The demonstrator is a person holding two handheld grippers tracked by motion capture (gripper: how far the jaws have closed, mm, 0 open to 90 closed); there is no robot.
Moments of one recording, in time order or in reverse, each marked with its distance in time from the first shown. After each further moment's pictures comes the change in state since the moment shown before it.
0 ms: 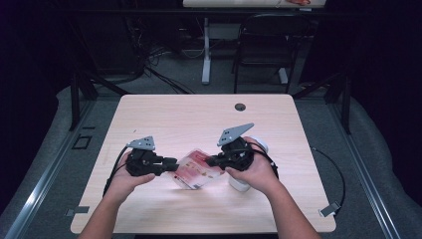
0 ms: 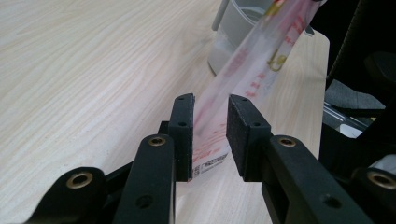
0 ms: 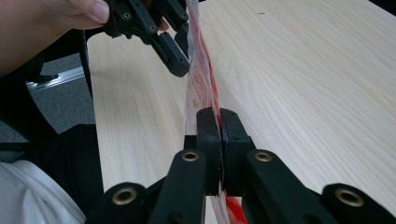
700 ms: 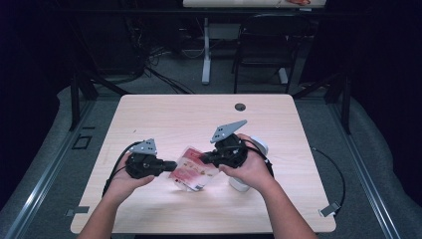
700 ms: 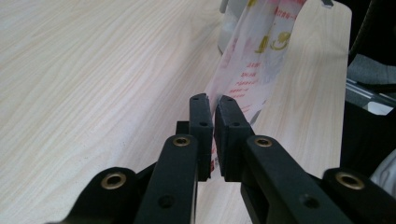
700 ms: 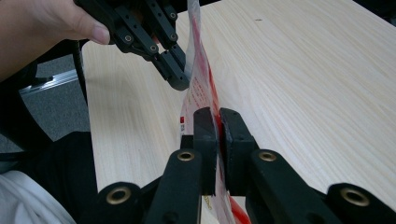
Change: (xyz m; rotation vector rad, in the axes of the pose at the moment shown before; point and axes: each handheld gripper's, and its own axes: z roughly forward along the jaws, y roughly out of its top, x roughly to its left) left arm -0.004 -0.003 -0.001 0.059 0.071 0.090; right arm 0.001 0.014 0.008 0.001 -0.013 -0.004
